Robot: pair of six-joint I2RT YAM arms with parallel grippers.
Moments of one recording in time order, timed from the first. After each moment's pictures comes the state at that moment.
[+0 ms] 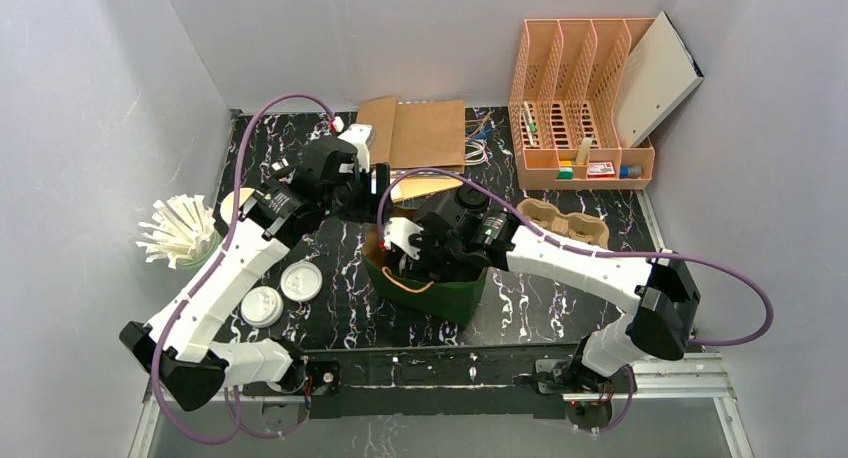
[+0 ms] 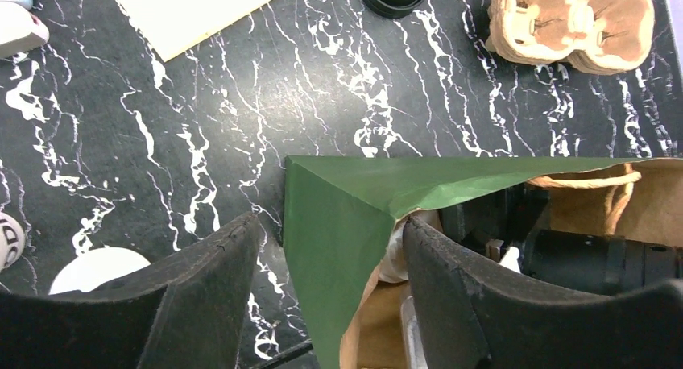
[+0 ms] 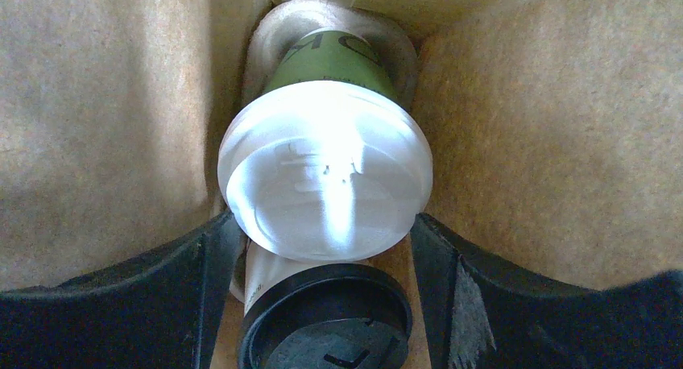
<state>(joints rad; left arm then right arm) -0.65 1.22 1.42 -0.94 -0.06 -0.38 1.08 1.50 1.25 -0.68 -0.12 -0.38</state>
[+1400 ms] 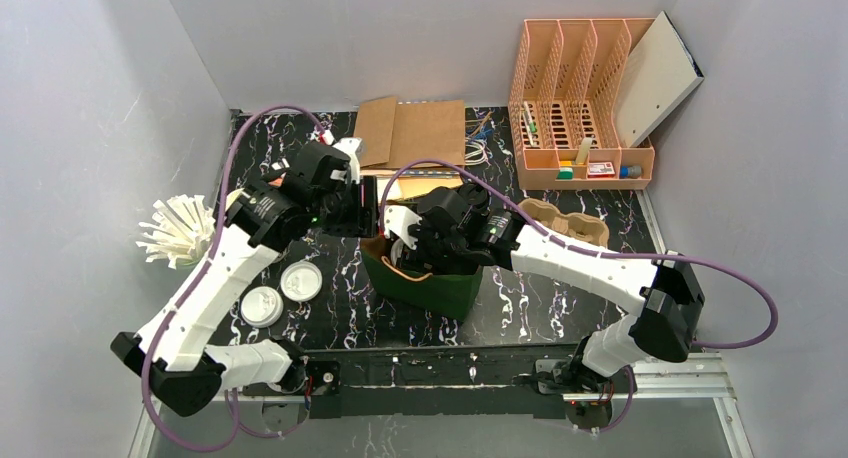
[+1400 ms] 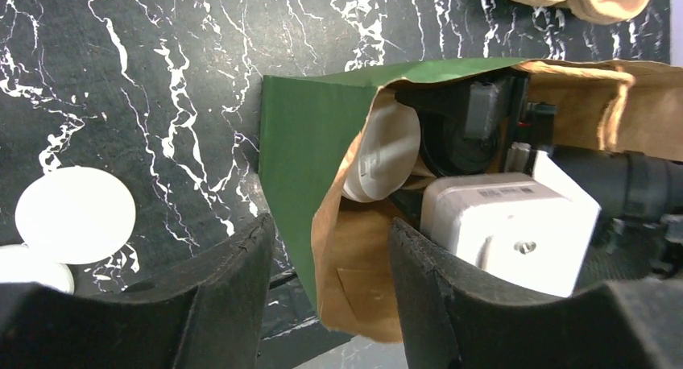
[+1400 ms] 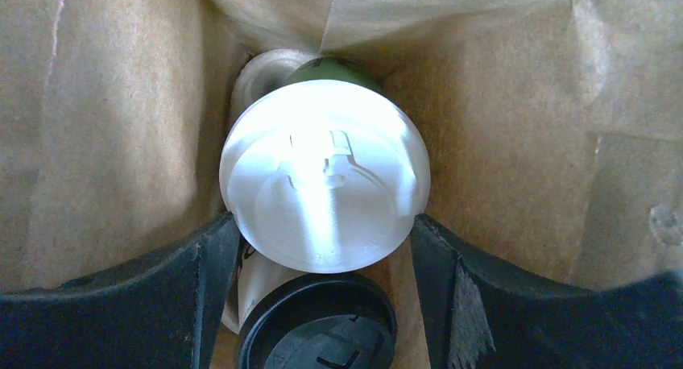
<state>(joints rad) -0.65 1.17 1.48 -1.14 -0.02 -0.48 1.07 1.48 1.25 -0.56 -0.11 -0.37</state>
